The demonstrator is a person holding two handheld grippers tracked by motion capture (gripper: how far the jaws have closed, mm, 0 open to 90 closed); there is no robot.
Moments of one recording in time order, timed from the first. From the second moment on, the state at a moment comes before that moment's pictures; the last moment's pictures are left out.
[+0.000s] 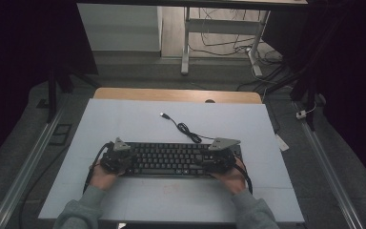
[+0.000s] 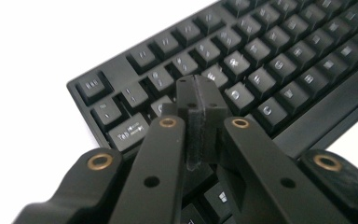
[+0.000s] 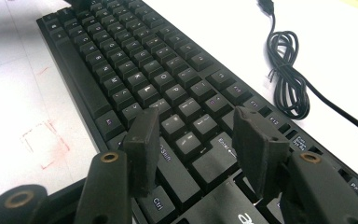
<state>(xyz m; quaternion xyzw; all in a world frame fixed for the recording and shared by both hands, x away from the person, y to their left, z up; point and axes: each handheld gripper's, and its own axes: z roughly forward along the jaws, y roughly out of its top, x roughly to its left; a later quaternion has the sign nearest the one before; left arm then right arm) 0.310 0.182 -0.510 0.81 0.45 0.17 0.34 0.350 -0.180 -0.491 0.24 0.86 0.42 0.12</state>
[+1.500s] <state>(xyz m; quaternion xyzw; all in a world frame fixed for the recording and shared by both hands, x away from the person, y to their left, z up) 0.300 0.186 -0.490 0.79 0.42 0.13 0.43 0.338 -0.203 -0.491 0.25 0.85 0.44 0.13</state>
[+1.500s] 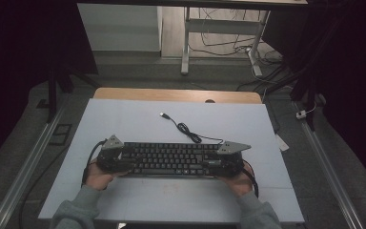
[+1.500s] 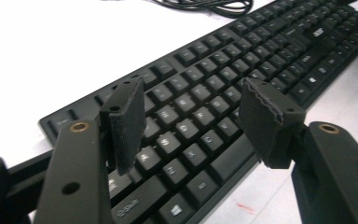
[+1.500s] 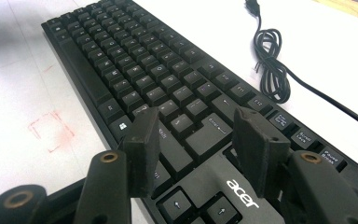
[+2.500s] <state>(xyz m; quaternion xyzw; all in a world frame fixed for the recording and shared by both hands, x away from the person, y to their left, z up) 0.291 0.144 -0.492 0.84 0.35 0.11 0.40 0.340 -0.201 -0.492 0.25 0.85 0.43 0.13</state>
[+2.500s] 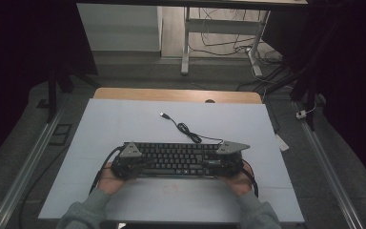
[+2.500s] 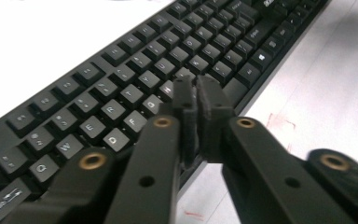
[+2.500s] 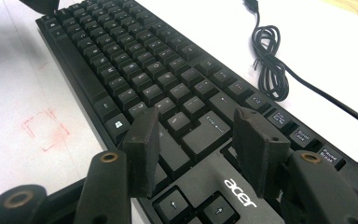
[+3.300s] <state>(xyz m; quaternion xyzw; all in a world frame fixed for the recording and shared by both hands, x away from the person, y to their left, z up) 0.296 0.117 -0.515 0.87 0.33 0.10 0.35 0.340 -0.201 -0.493 0.25 0.86 0.43 0.13</state>
